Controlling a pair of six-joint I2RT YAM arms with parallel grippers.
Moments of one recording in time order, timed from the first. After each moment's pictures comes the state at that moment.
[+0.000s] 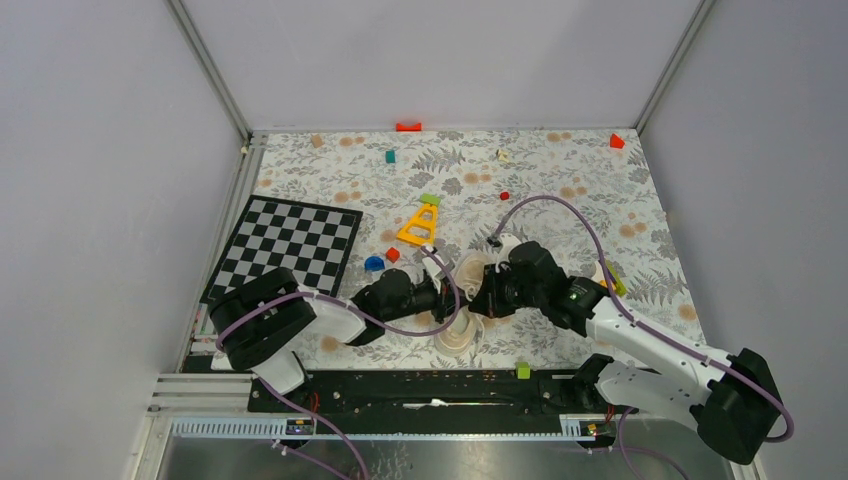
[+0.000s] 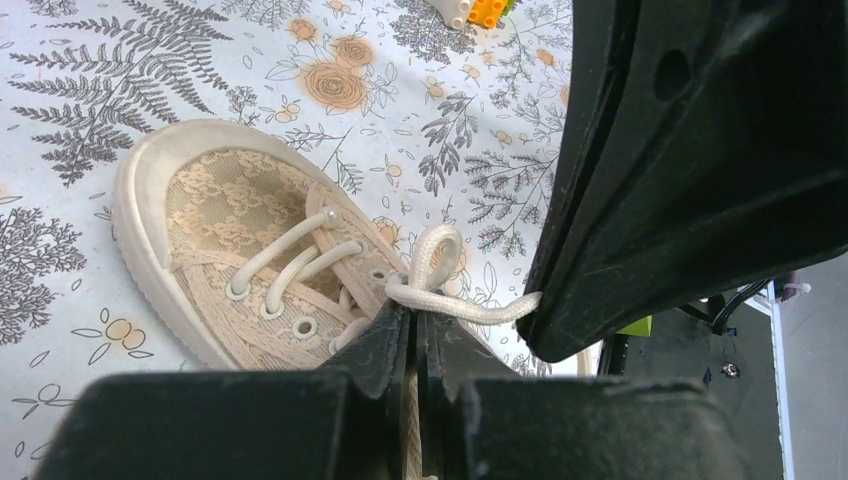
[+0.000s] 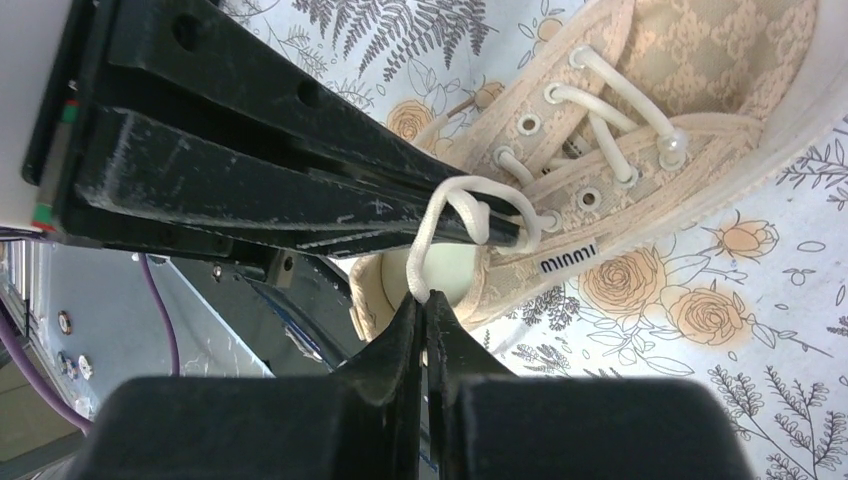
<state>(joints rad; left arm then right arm) -0.97 1.61 0.44 1.00 0.25 -0.30 0.77 1.00 0.62 -0.35 -0.24 0.58</state>
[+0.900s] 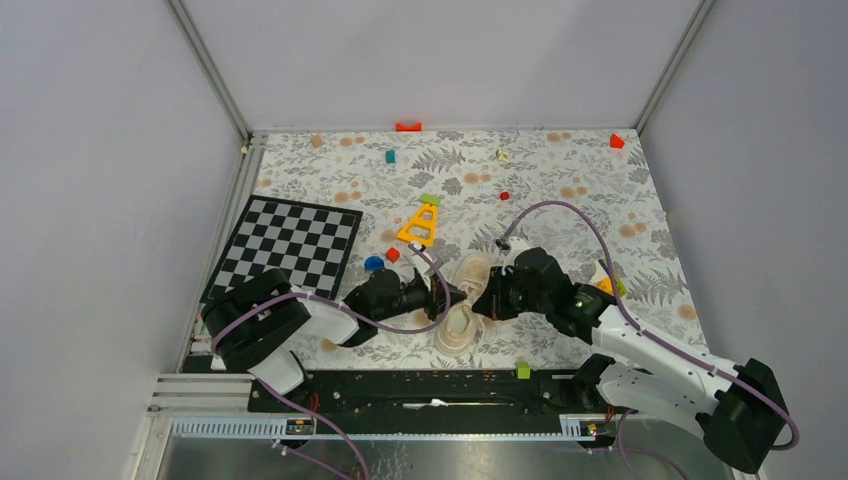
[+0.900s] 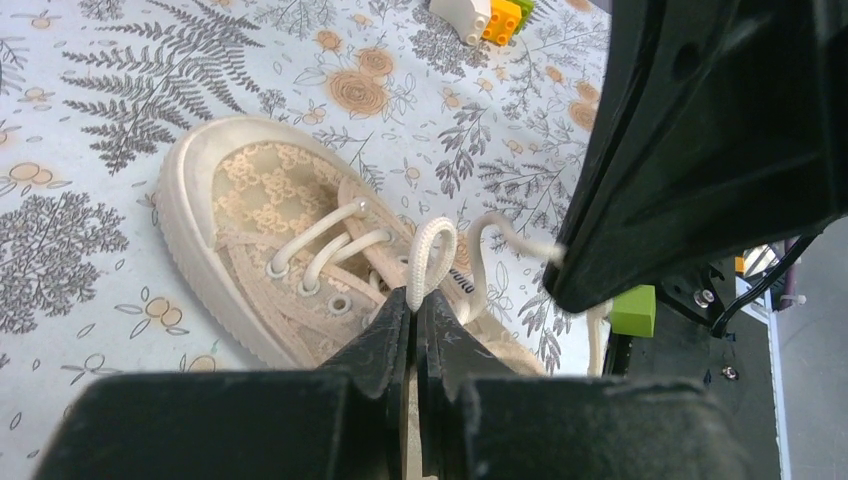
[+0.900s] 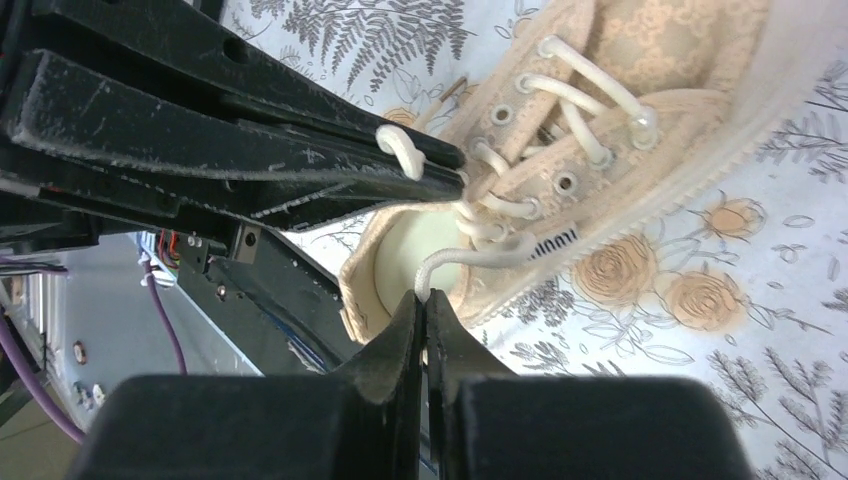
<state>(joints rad) -0.93 1.58 0.39 1.05 0.27 -0.33 0.77 0.94 0.56 -0.32 -0.20 0.65</state>
